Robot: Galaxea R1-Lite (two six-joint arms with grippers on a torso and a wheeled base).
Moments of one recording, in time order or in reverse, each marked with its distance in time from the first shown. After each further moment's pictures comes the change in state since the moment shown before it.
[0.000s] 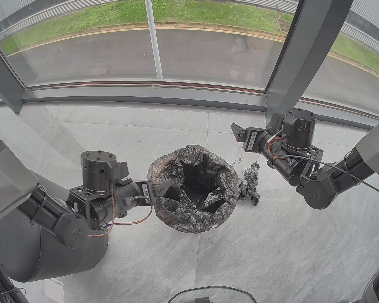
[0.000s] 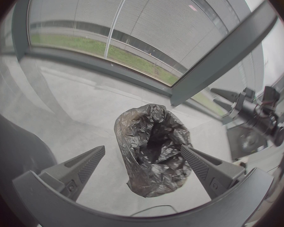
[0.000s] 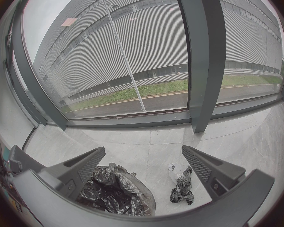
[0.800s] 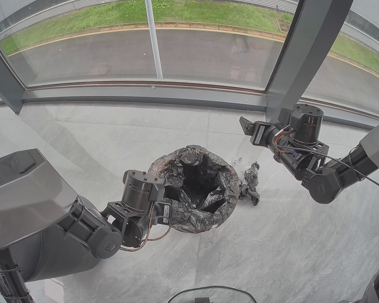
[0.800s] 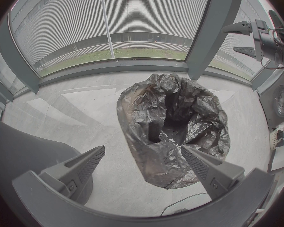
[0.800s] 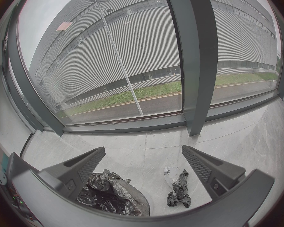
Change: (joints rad) left arm -0.155 0.132 -0.100 0.158 0.394 0.162; right arm -0.041 -0.015 -0.006 0.001 0.007 0.024
